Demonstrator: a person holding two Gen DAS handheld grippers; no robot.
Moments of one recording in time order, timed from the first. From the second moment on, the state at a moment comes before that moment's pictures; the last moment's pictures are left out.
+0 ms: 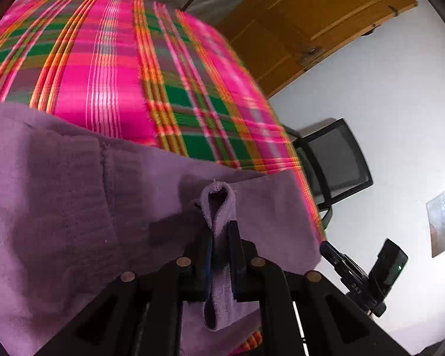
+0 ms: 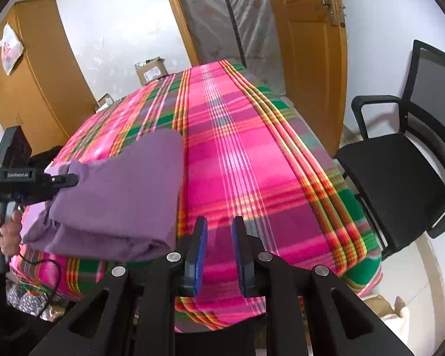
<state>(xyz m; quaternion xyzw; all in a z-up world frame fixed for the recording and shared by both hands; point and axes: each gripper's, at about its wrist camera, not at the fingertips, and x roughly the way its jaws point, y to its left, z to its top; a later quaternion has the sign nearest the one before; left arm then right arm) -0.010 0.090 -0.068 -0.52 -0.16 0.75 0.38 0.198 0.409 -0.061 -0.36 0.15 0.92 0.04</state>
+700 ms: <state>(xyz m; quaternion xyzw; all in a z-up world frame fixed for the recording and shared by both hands) 0.002 0.073 -0.070 -0.50 -0.12 0.77 0.36 0.143 0.361 -0.043 -0.35 0.09 0.93 -0.03</state>
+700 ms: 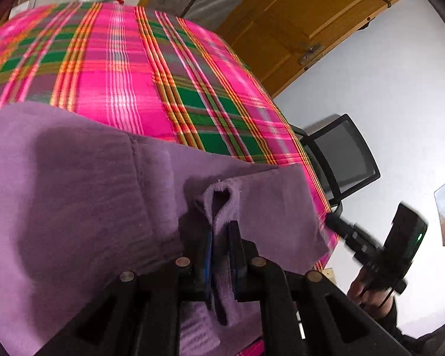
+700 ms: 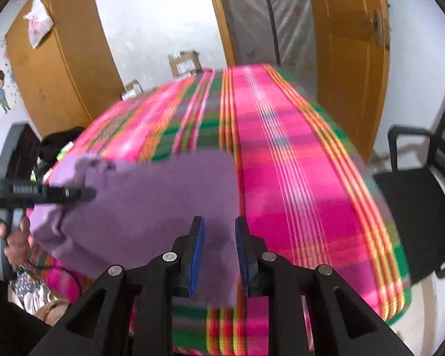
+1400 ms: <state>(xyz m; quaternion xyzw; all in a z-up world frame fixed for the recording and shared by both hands) 0.021 0.091 -0.066 -0.48 -0.08 0.79 0.39 0.126 0.351 -0.057 -0.39 0.08 0.92 -0.06</state>
